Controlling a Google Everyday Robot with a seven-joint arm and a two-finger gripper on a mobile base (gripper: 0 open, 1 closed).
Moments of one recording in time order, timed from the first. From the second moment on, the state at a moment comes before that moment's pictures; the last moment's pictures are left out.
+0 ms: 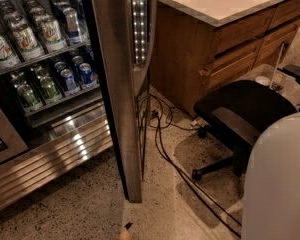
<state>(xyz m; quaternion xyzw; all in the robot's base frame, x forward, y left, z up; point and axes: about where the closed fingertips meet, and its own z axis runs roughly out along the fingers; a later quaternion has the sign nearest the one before) 0.588 -0.007 1.216 -0.55 0.52 0.39 0.53</state>
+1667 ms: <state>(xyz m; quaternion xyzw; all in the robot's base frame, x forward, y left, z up) 0.581 0.055 1.206 -0.60 0.46 0.44 0.49</state>
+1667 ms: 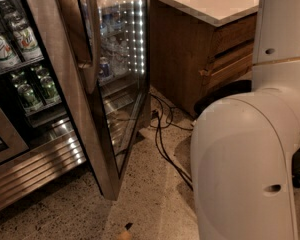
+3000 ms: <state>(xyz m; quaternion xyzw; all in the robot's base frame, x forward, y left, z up) 0.574 0.121 1.190 -0.65 0.37 0.48 0.46</state>
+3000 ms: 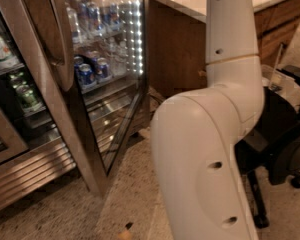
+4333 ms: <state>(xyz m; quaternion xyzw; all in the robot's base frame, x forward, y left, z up) 0.587 0.185 1.171 -0.66 0.32 0.48 0.47</state>
